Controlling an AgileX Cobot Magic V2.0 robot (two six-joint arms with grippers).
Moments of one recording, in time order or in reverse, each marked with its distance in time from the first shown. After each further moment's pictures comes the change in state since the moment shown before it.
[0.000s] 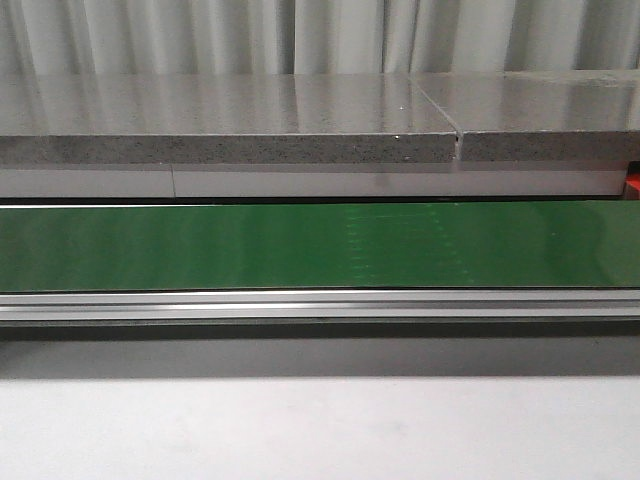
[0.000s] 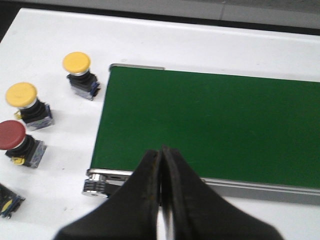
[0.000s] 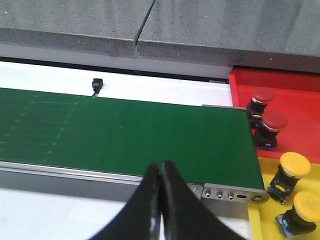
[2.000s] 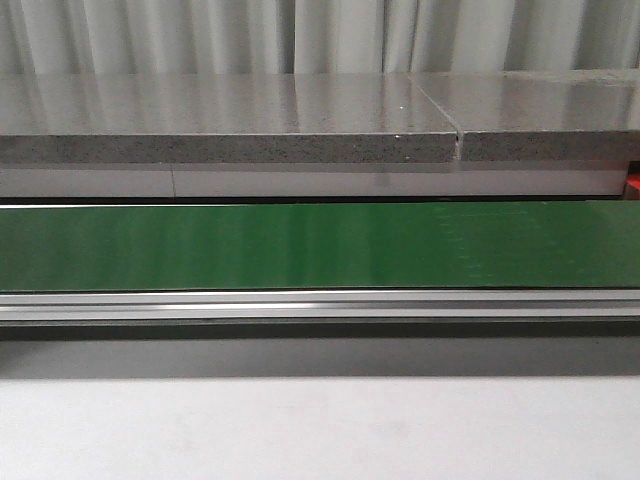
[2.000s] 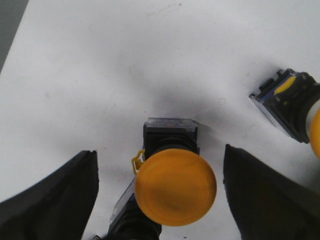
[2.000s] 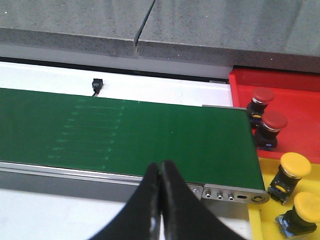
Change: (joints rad) left arm 0.376 1.248 -0.962 0.047 0.456 0.005; right arm 0.000 0.000 0.000 0.002 0.000 -0.001
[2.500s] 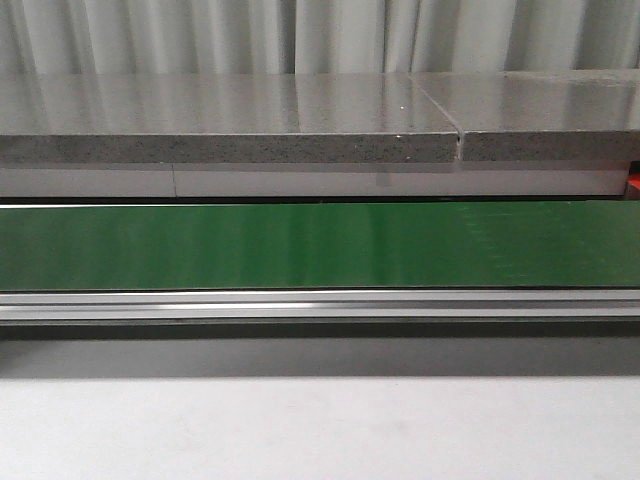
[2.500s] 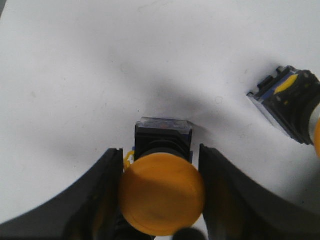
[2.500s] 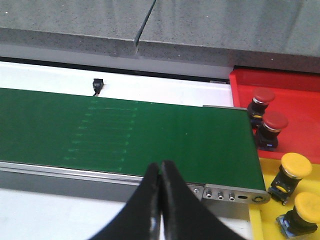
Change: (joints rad) left arm 0.000 0.016 -0.004 -0.020 0.006 0.012; right arm 0.000 0.000 0.000 0.000 0.000 0.000
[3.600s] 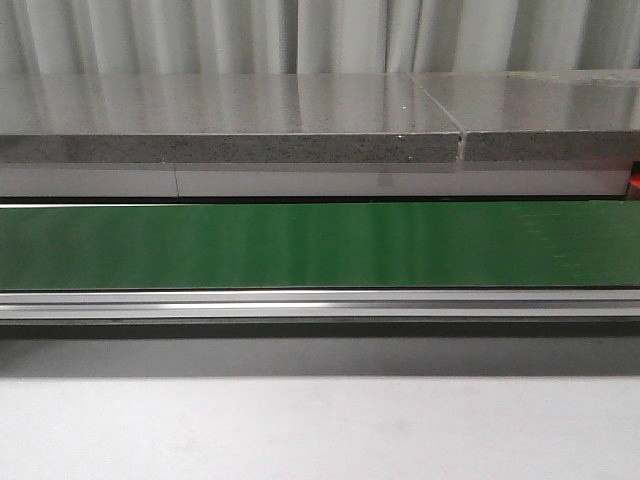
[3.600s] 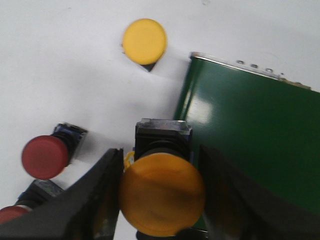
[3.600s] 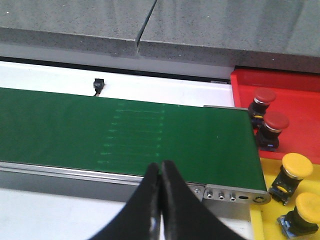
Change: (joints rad) left arm -0.182 -0.396 0.177 -0.051 0.045 0.042; right arm 0.000 0.000 0.000 0.000 0.000 0.000
